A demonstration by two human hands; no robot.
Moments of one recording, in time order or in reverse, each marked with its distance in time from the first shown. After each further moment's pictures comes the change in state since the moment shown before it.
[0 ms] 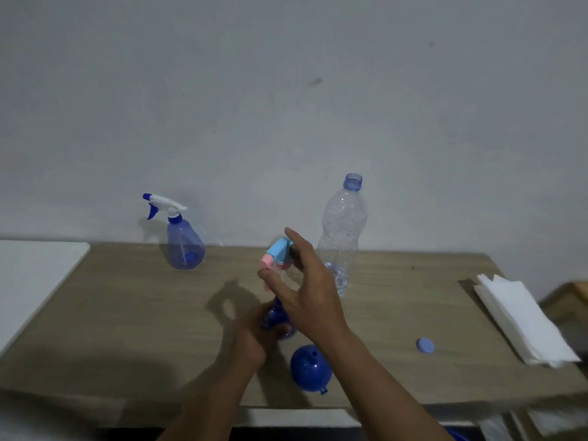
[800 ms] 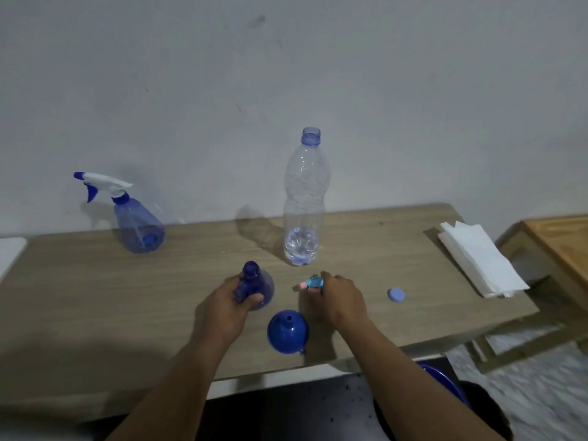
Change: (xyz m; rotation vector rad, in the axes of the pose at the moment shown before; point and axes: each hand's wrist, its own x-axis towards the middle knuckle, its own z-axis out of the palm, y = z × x) left_hand 0.017 -0.027 0.009 0.083 -0.026 0.048; right_hand -0.042 0.144 -0.050 -0.810 -0.261 0.589
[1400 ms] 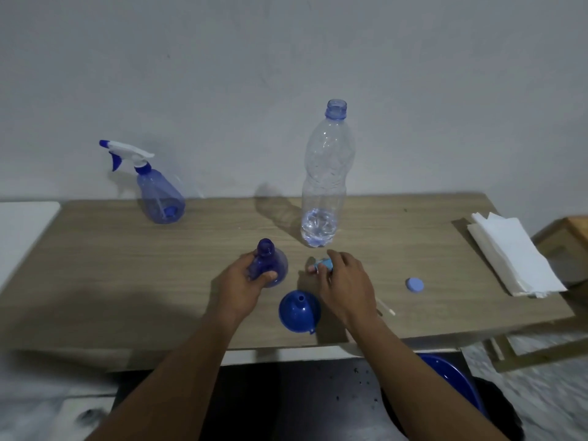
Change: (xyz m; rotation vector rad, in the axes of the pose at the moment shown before) left_hand 0.002 -0.007 0.006 -0.011 0.043 -0.029; right_hand -0.021 -0.007 0.003 0.176 0.257 -0.249
